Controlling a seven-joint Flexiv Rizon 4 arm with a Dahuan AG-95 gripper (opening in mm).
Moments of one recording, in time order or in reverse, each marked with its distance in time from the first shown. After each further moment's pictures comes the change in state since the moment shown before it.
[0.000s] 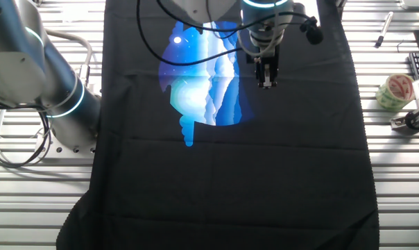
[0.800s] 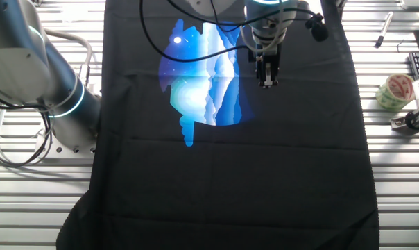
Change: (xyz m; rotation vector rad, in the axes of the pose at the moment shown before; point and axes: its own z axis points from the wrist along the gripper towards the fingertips) arm 0.000 -0.001 -0.001 0.016 0.001 -0.004
